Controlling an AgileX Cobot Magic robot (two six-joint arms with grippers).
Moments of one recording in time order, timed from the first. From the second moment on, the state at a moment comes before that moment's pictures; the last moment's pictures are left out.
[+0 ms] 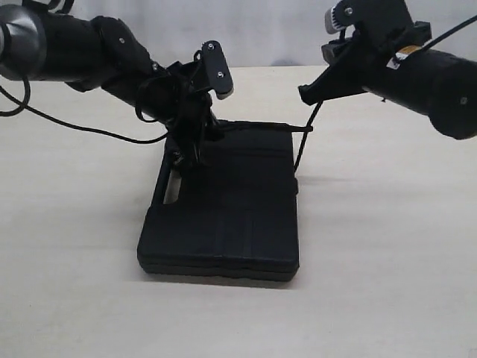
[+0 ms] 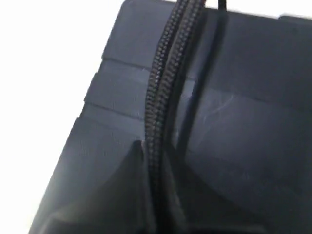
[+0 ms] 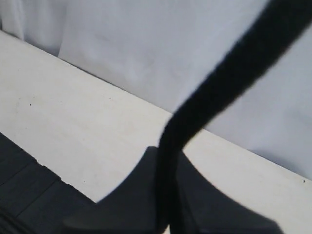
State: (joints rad) left arm -0.46 1.99 -1.33 -0.65 0.50 1.43; right arm 0.32 1.58 -0.89 0.19 -0.26 -0.46
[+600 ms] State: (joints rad) left arm -0.47 1.99 -1.34 -0.31 0.67 1.29; right arm 0.04 1.74 -0.80 0.32 -0.31 -0.45
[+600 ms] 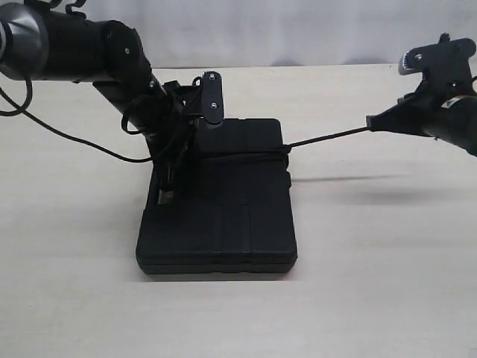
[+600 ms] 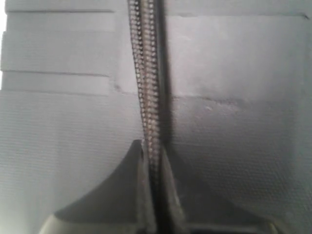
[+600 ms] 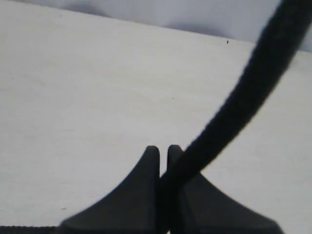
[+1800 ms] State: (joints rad) left arm -0.47 2.05 -1.34 -0.63 0.50 1.43; right arm -0.01 1.73 -0.80 0.52 -0.35 -0.59
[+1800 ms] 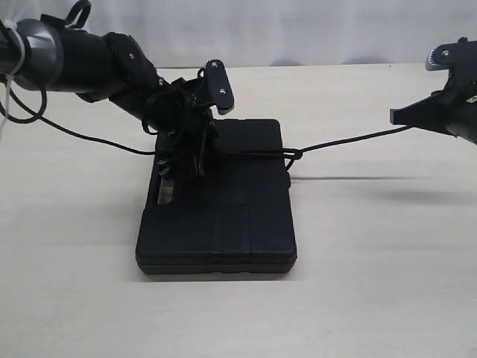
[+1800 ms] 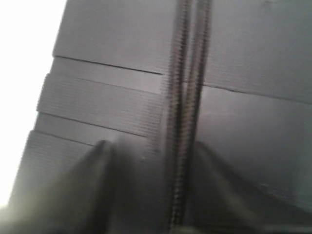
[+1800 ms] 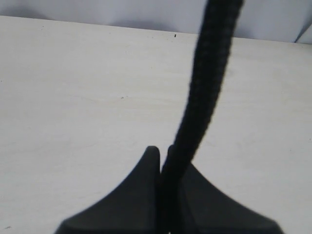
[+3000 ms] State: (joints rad) left arm -0.47 2.01 -1.35 -0.32 0.60 1.23; right arm -0.11 1.77 -0.80 0.62 -0.32 -0.62
